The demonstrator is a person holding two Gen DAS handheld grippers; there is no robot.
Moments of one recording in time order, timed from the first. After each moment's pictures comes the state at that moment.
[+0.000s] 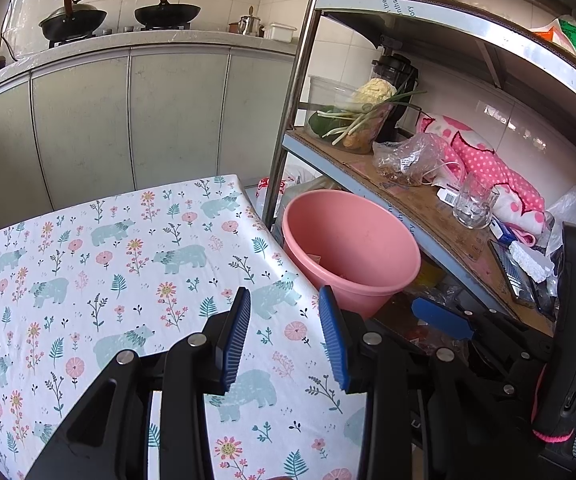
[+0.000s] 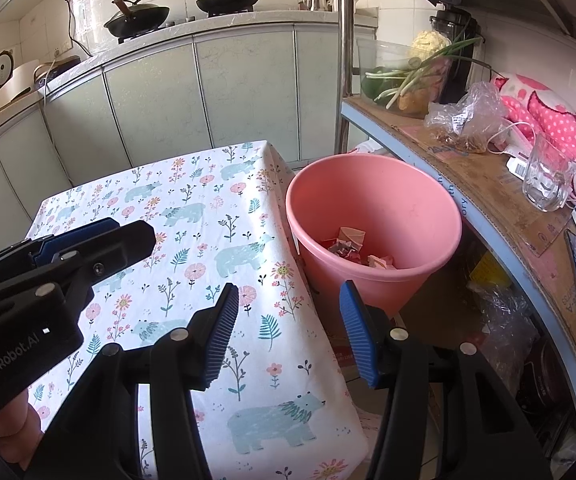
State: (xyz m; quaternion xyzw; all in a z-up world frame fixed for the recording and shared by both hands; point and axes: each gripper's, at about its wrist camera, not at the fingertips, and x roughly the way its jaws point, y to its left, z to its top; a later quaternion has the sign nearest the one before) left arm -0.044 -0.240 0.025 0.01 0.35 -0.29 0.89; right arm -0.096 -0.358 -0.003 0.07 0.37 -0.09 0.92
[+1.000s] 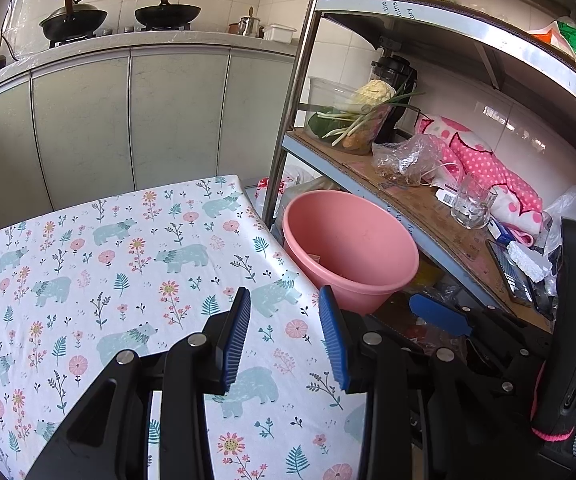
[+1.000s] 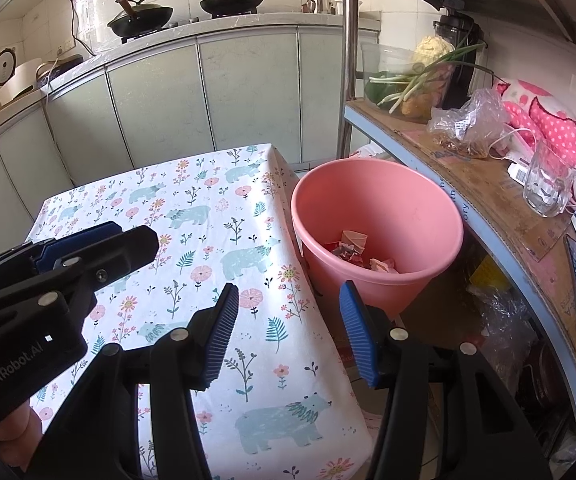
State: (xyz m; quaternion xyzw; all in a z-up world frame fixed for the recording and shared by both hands) left arm -0.046 -0.237 0.026 0.01 0.35 -0.30 0.89; right arm -0.096 -0.353 0.003 0.06 0.37 -0.08 0.92
